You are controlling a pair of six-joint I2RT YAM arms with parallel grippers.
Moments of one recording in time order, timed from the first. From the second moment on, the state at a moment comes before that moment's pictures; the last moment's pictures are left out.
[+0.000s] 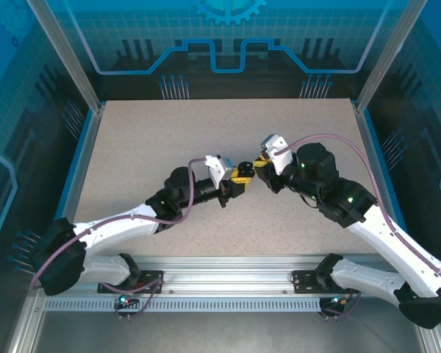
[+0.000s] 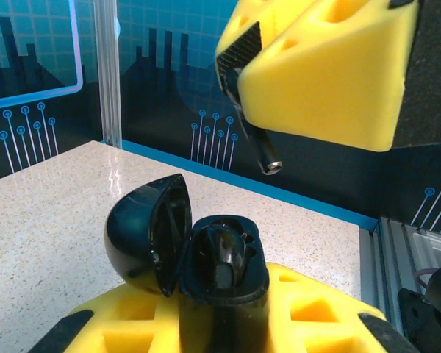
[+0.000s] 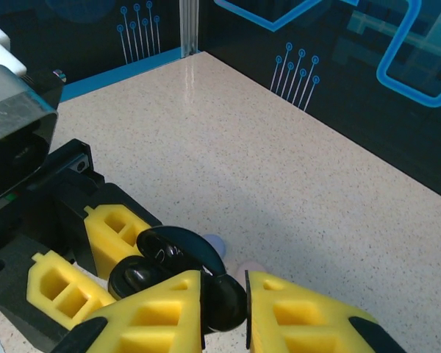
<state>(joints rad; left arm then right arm) -0.81 1.27 0.70 0.55 0.30 -0.12 0.73 0.96 1.14 -0.57 0.00 -0.11</state>
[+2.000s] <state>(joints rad) -0.82 1.27 0.71 0.53 0.30 -0.12 0.78 1.02 1.14 -0.58 -0.01 -0.06</state>
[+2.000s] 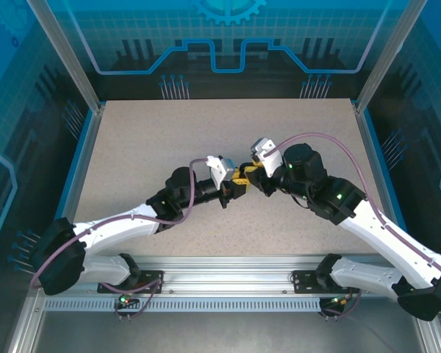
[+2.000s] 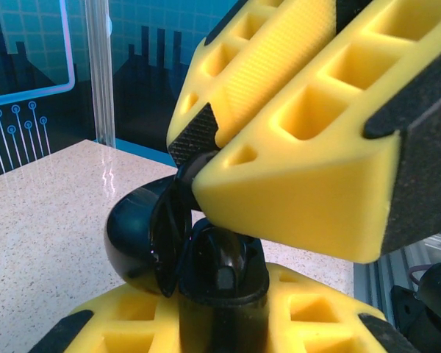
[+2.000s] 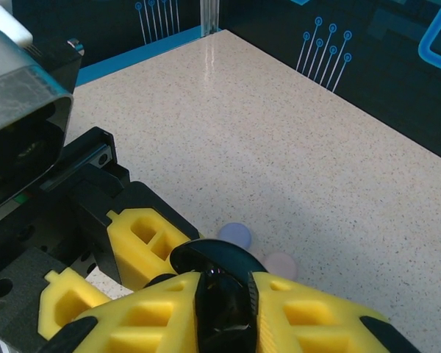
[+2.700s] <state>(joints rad) -0.82 1.27 0.71 0.60 0.29 -0.12 0.71 1.01 1.27 -0.62 -0.14 0.05</state>
